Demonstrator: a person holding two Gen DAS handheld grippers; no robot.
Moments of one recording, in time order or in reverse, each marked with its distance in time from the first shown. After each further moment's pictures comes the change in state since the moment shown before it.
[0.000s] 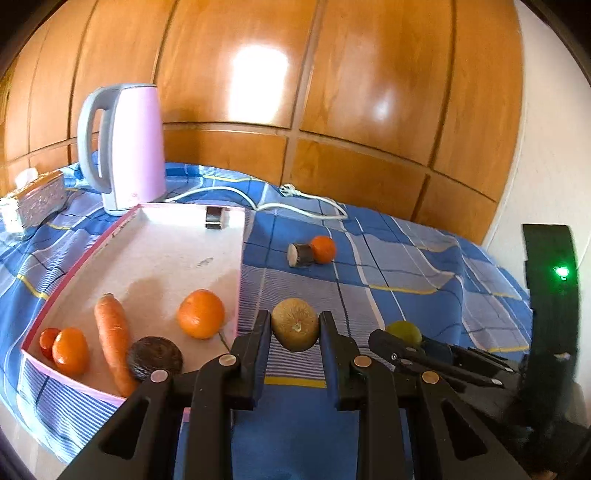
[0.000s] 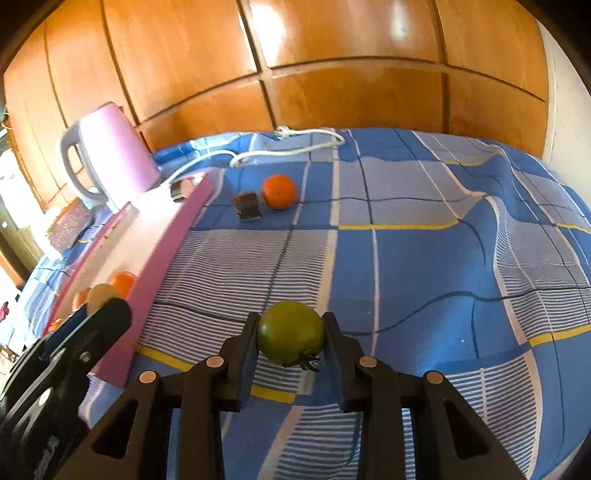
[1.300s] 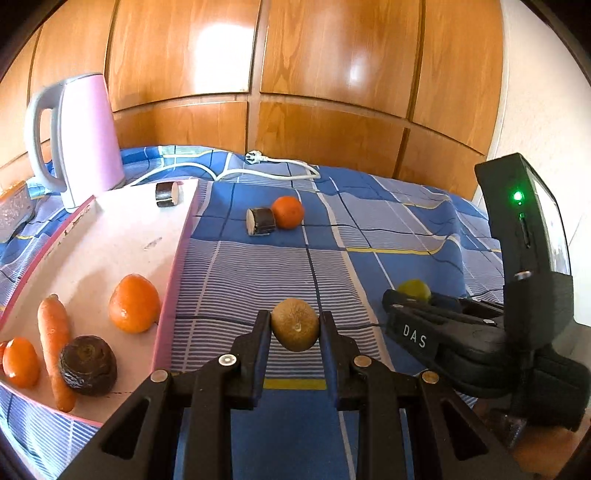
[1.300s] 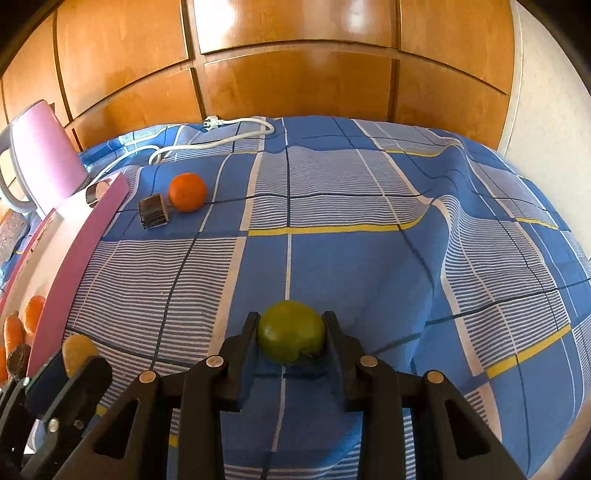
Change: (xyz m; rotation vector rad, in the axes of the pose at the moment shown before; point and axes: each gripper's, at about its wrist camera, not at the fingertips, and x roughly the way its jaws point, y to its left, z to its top) left arm 0.046 -0.033 -0.011 0.118 0.123 -0.041; right arm 0.033 -0.042 0.016 0.053 0.069 -0.259
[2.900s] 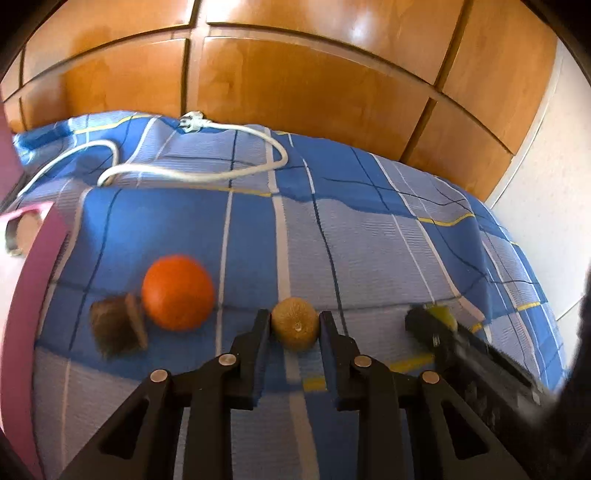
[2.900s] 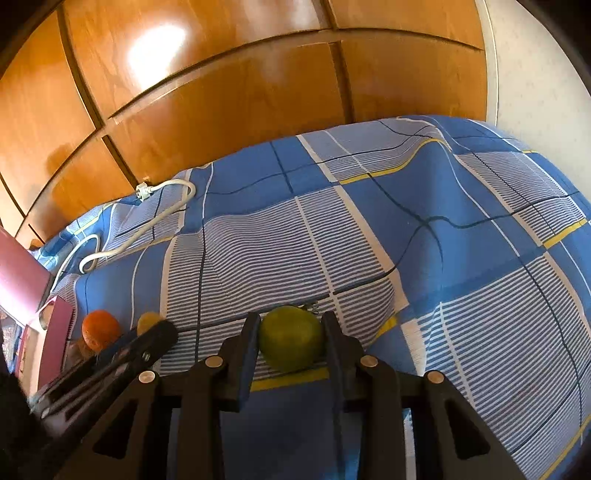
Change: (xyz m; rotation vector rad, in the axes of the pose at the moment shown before) left arm 0.163 -0.043 0.102 -0.071 0.217 -0.097; right arm 0.070 -0.081 0.082 0.241 -0.043 0.055
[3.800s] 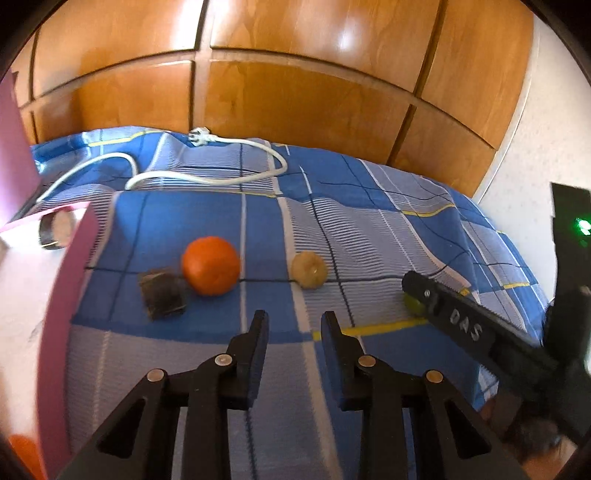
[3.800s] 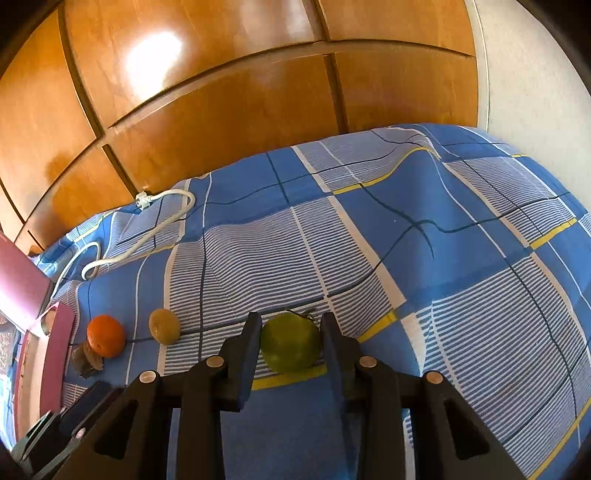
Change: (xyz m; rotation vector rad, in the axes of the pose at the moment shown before) left arm -0.033 0.003 -0.017 0.051 -0.045 -0.010; right arm -0.010 -0.002 0.001 -0.005 -0.028 -0.020
